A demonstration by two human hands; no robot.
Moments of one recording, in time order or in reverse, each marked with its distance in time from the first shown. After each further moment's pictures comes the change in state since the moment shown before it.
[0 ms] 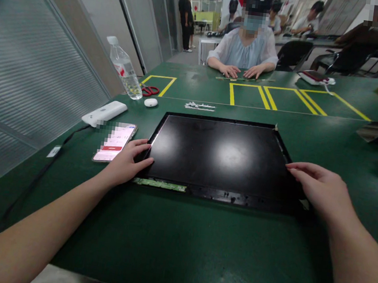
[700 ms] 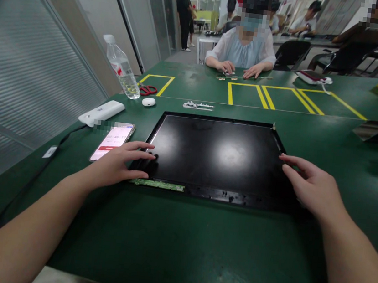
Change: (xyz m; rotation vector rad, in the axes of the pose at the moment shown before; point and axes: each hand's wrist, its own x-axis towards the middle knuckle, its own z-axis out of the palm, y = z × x) left_hand -0.004 0.002 -0.033 0.019 -0.209 0.400; right_hand -0.014 -0.011 0.001 -0.101 -0.024 -0.134
